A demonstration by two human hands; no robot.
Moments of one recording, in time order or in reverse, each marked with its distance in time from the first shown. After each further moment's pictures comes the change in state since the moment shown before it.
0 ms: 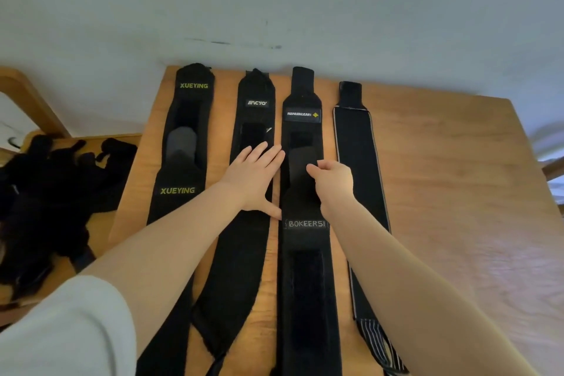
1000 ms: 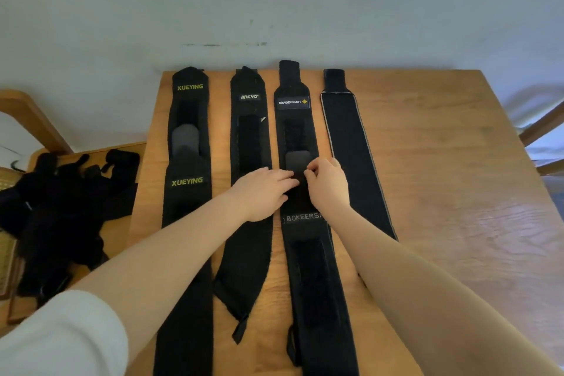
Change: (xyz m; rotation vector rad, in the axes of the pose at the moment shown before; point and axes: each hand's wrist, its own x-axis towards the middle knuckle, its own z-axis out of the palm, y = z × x) left_hand -0.052 0.030 0.000 -0.119 0.026 0.247; right_hand -0.030 0.046 -0.002 -0.570 0.116 -0.382
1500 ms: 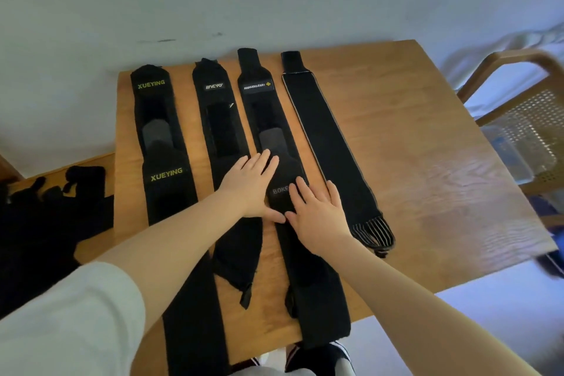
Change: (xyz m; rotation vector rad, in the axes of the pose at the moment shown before) left_hand -0.007 0.014 0.024 0.283 -0.104 -0.049; right_hand -0.108 0.040 0.011 -0.700 -0.158 -0.242
